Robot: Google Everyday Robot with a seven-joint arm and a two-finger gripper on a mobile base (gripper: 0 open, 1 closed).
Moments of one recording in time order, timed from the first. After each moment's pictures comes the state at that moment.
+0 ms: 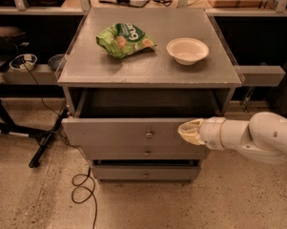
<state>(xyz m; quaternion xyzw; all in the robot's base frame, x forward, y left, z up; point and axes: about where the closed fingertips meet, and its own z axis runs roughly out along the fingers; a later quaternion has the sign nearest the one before) 0.572 -0.147 0.680 -0.45 0.75 0.18 0.46</state>
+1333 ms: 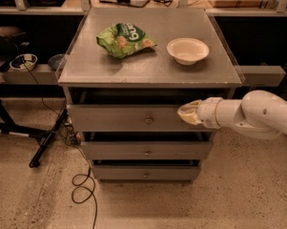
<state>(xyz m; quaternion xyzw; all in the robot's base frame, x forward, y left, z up) 0.638 -0.156 0.706 -0.44 0.75 0.14 0.47</state>
